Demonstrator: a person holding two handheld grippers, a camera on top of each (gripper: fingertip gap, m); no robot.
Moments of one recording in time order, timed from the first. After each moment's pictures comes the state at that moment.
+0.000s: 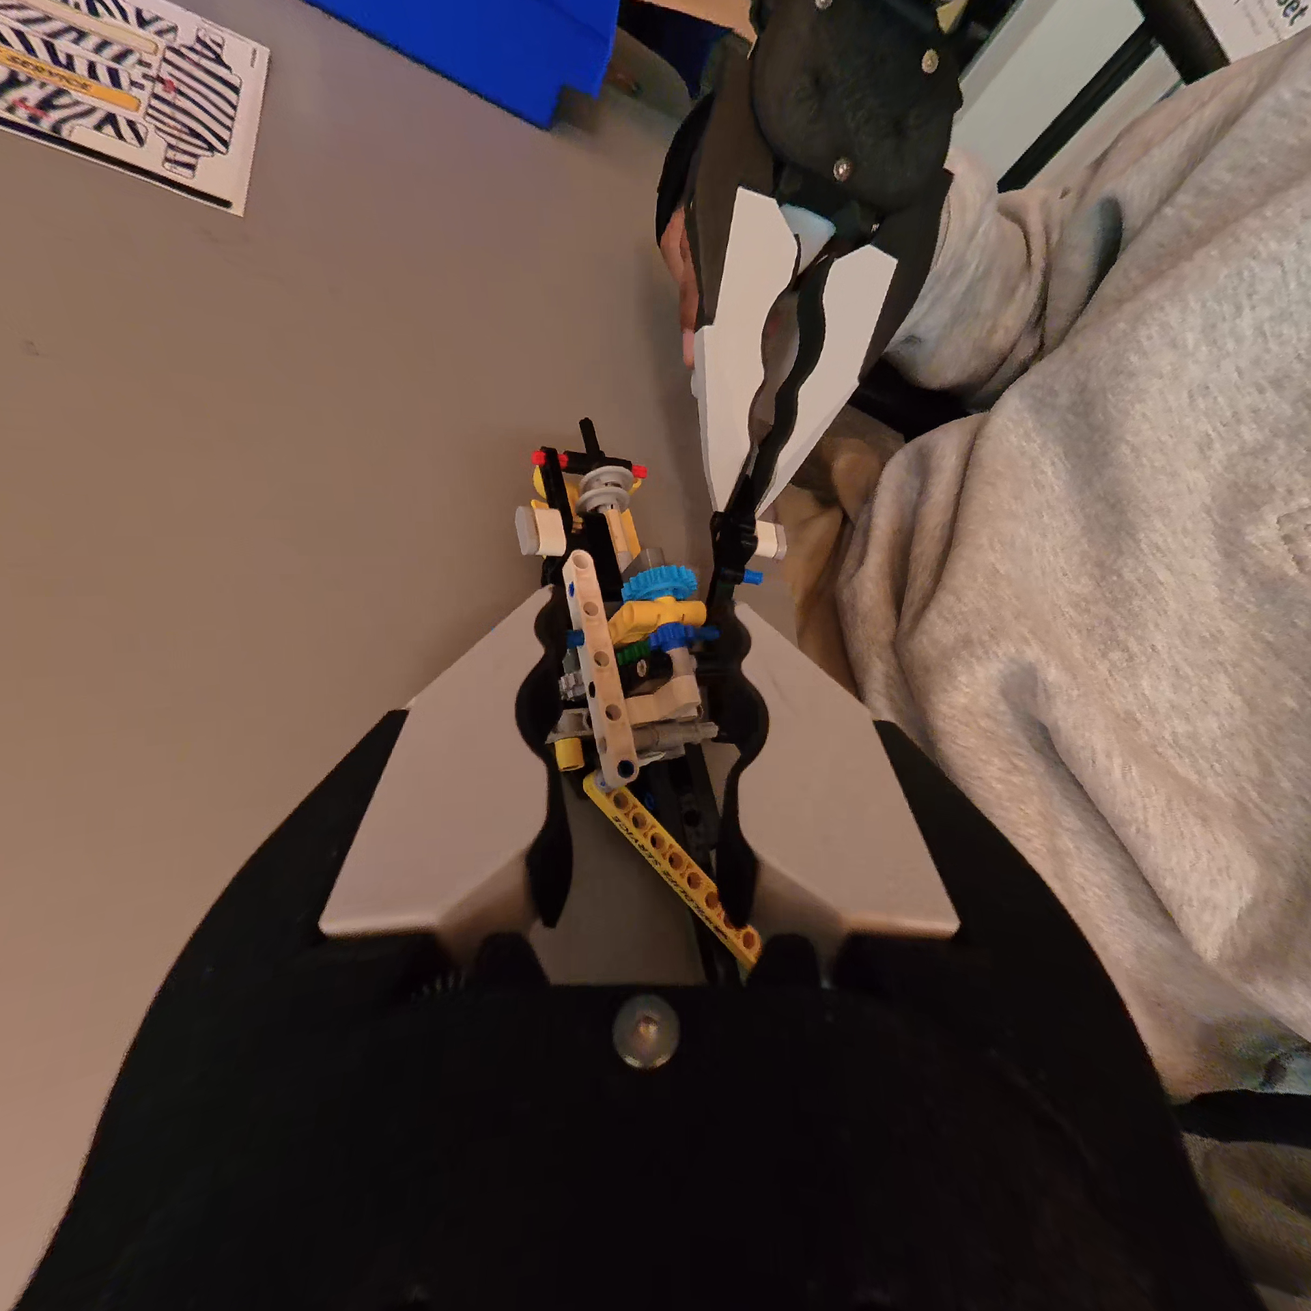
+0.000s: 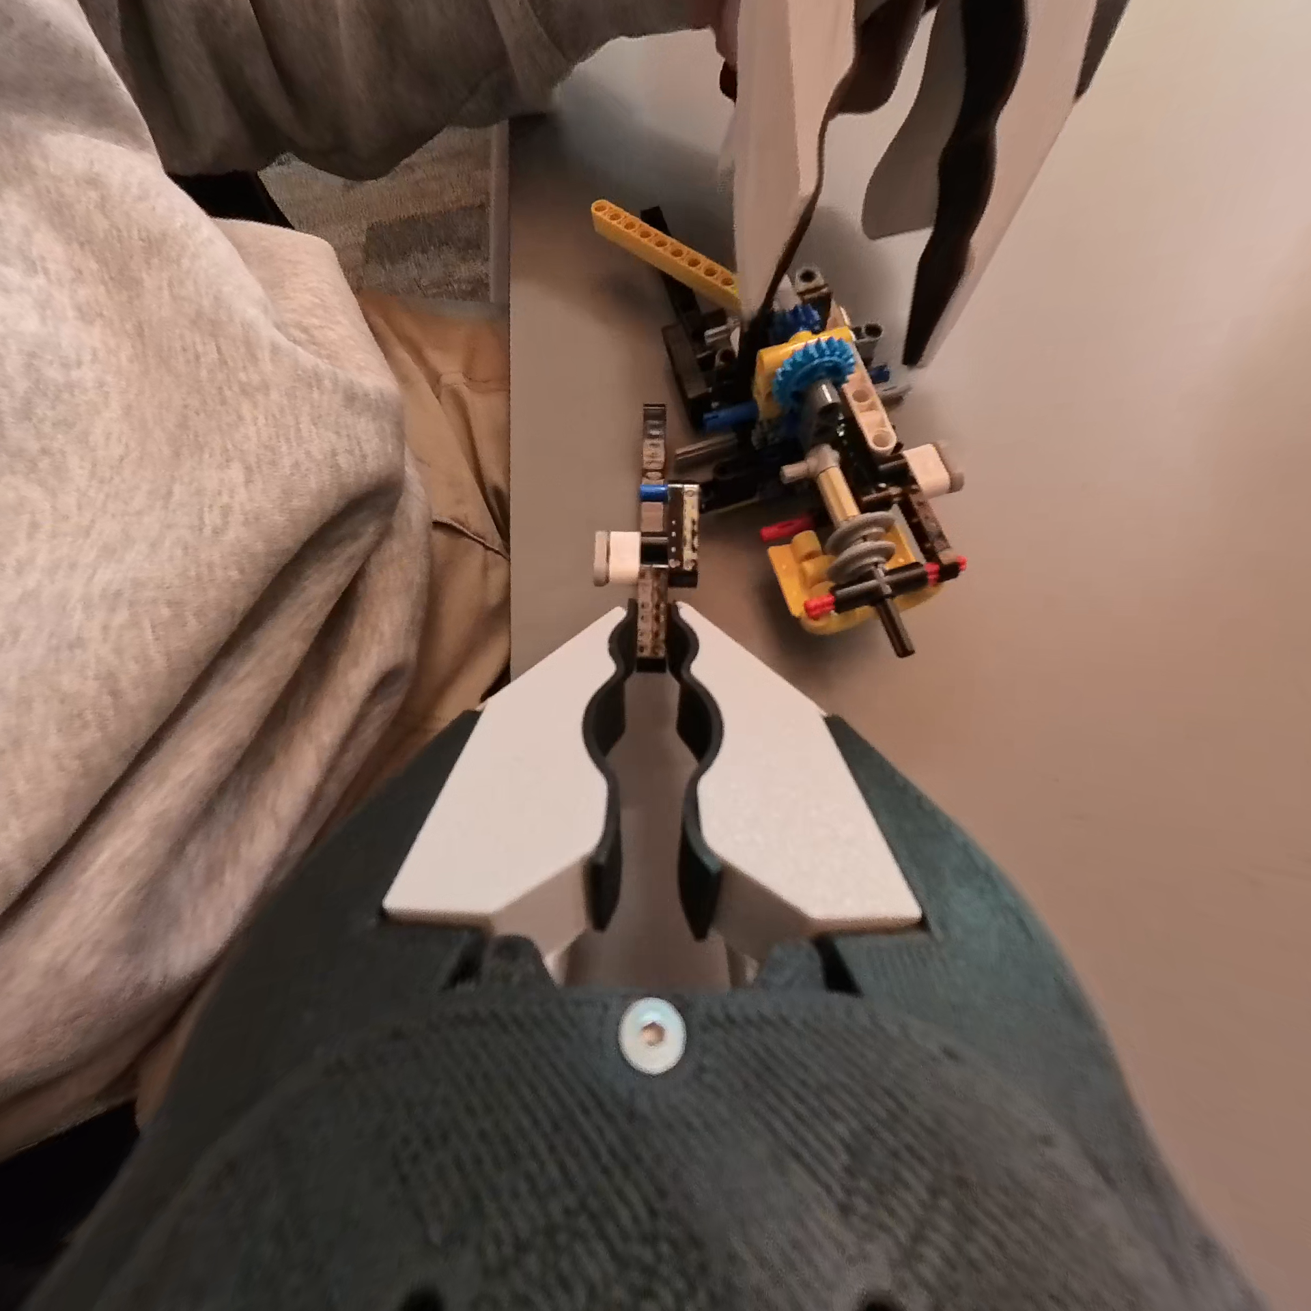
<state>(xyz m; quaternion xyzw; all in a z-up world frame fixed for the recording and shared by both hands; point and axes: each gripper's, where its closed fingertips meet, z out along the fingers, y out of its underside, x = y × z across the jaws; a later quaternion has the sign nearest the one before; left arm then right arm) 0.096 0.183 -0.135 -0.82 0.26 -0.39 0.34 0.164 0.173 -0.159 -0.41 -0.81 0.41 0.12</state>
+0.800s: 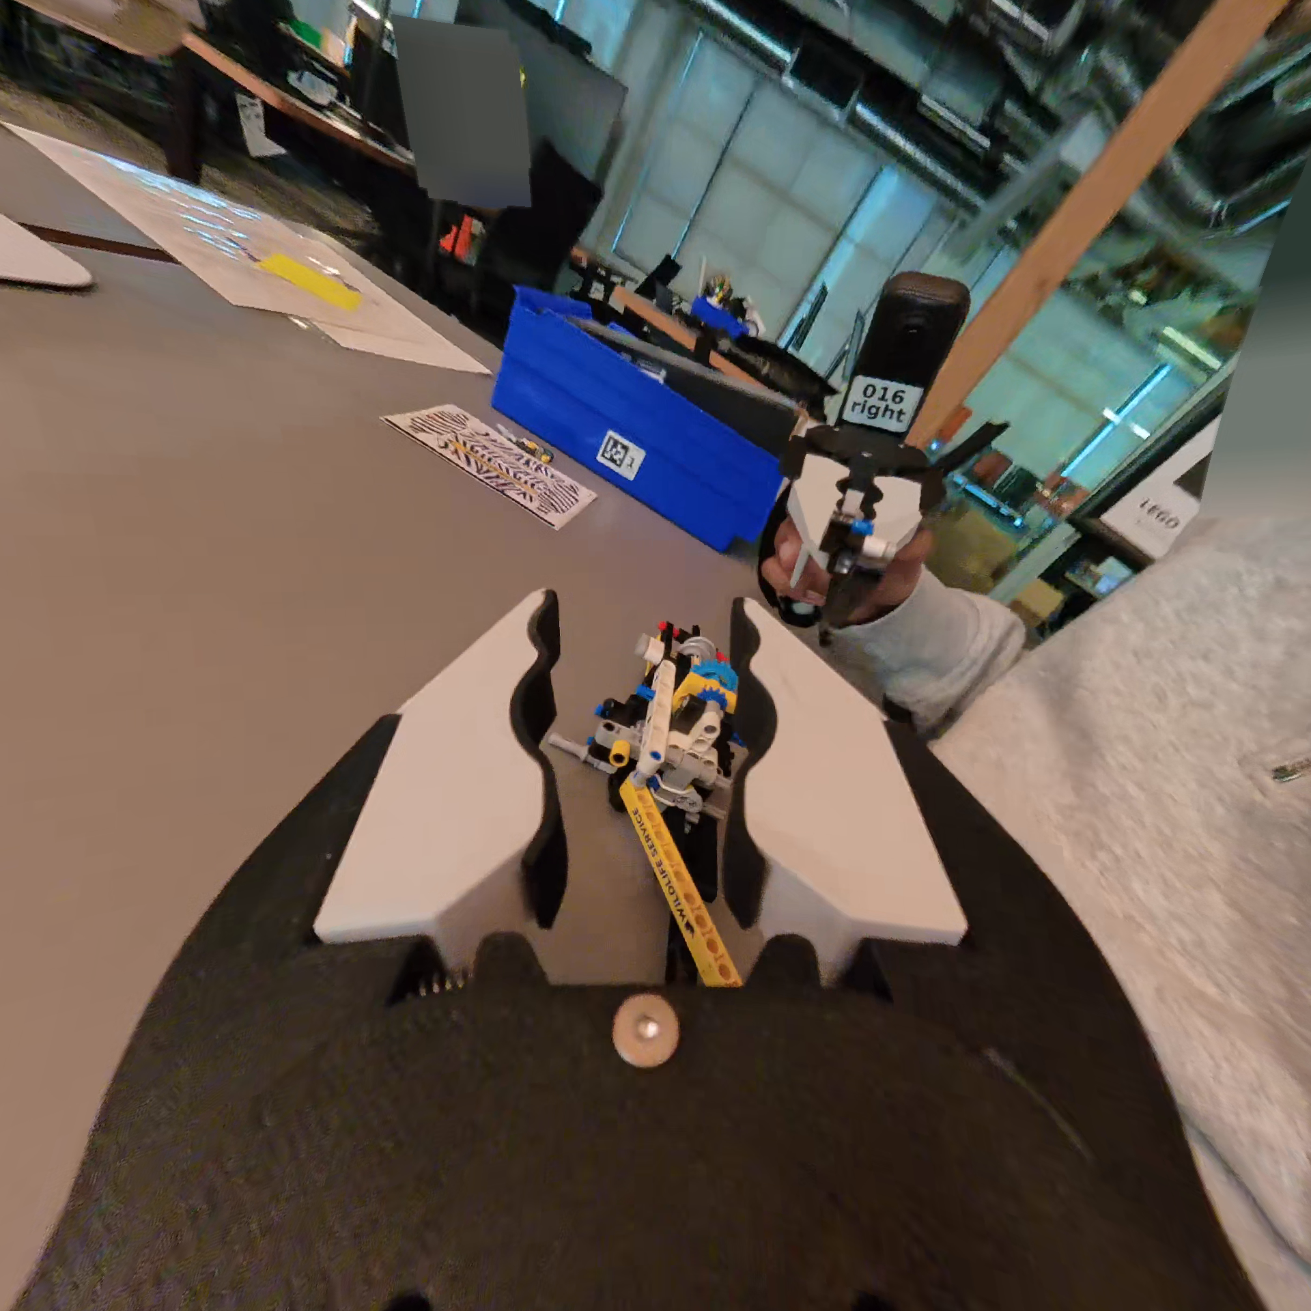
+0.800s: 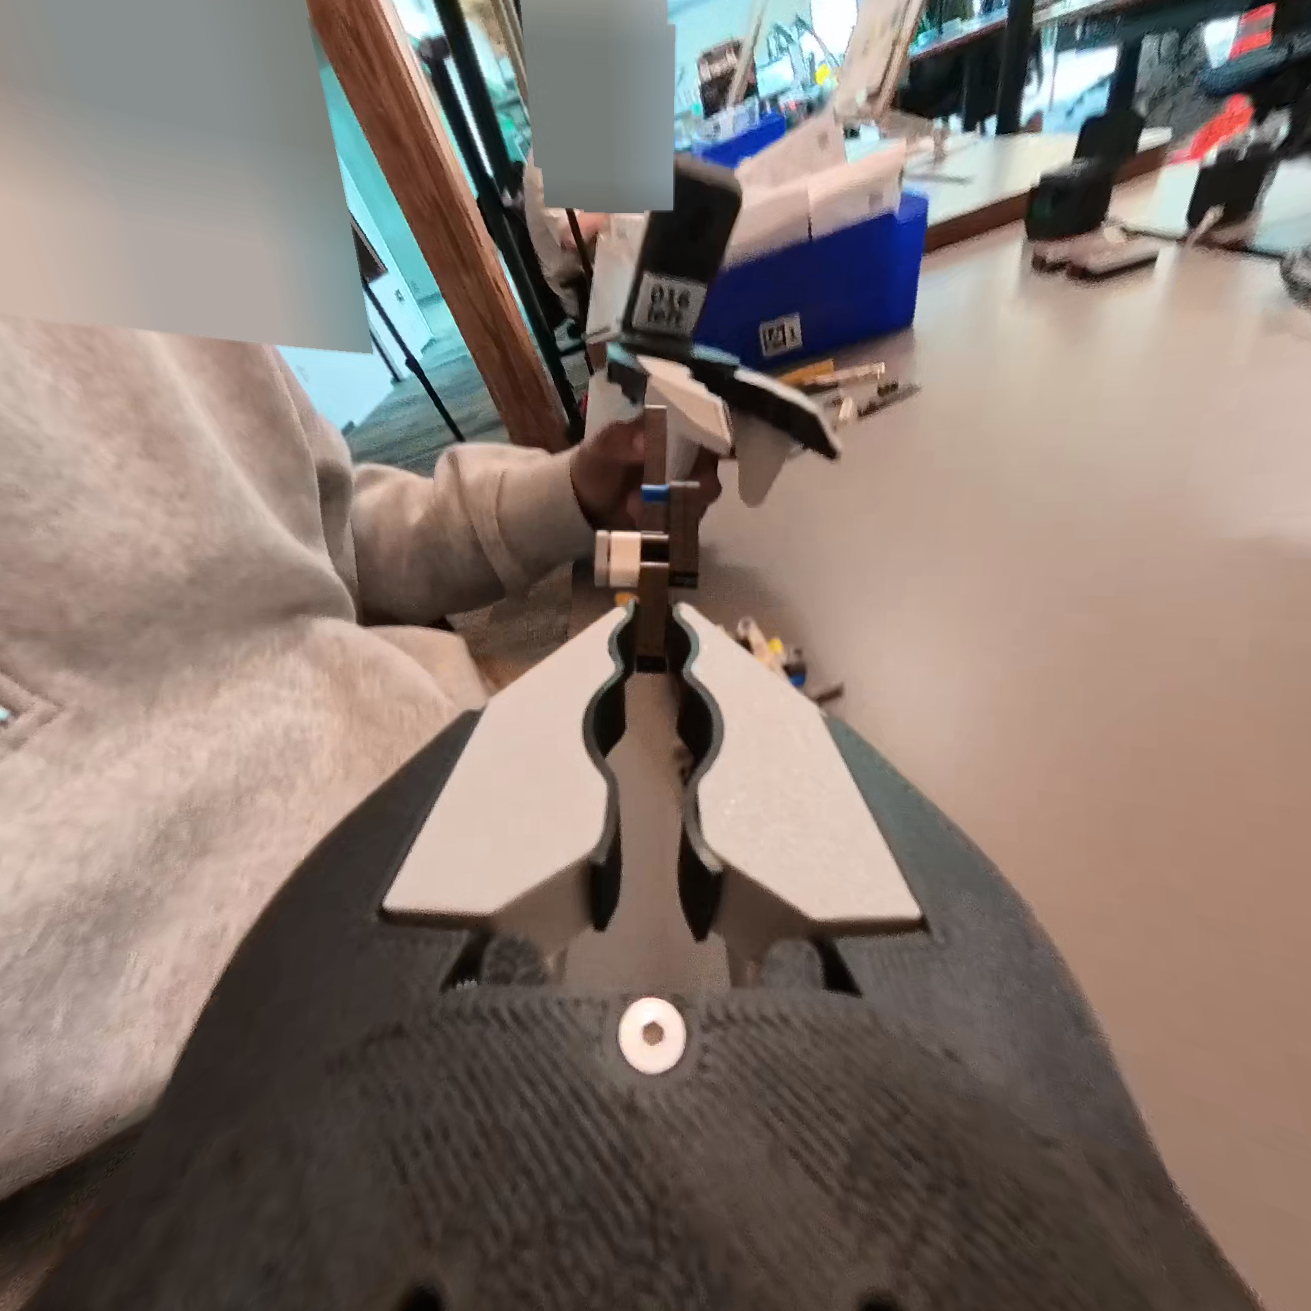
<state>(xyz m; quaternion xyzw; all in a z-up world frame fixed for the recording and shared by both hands) 0.023 0.164 -0.084 -0.71 0.00 -0.35 0.61 0.119 0.180 -0.066 -0.40 -0.65 0.63 0.16</state>
